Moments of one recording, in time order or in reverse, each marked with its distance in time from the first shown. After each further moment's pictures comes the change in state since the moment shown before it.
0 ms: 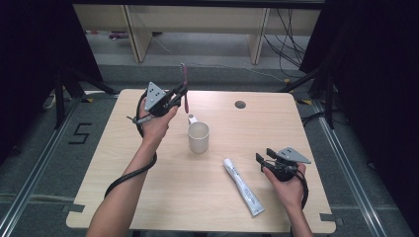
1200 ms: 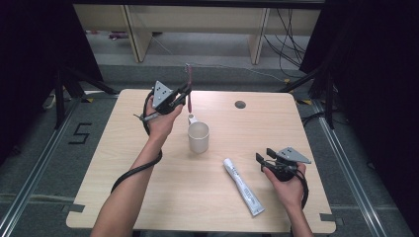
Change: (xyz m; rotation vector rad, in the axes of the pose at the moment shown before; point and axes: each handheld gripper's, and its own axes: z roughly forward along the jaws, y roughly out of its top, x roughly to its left) left arm 0.001 -0.015 0.020 0.032 0.013 0.002; right arm -0.004 0.001 0.000 -0.009 -0.006 -0.050
